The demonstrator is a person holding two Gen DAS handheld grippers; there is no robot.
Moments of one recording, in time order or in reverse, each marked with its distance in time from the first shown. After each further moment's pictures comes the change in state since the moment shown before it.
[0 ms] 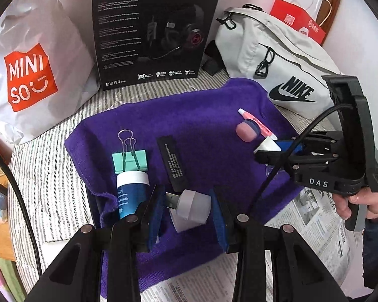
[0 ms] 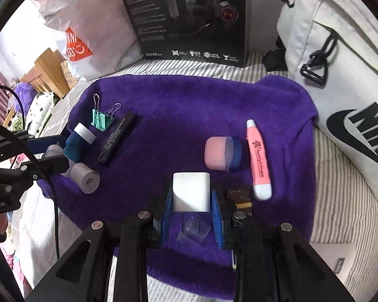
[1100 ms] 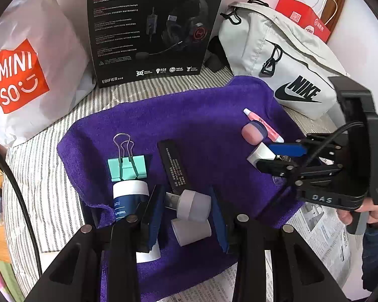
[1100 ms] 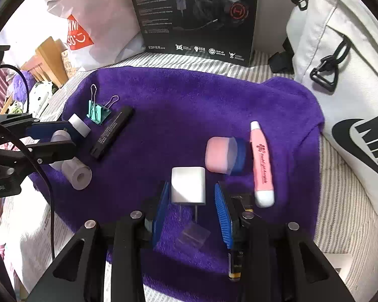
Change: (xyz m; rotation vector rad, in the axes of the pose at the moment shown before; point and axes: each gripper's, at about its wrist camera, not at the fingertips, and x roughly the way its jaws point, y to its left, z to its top) left arm 0.019 0.002 0.009 -0.002 0.021 -0.002; right arm 0.006 0.004 0.000 -0.065 0.004 -0.024
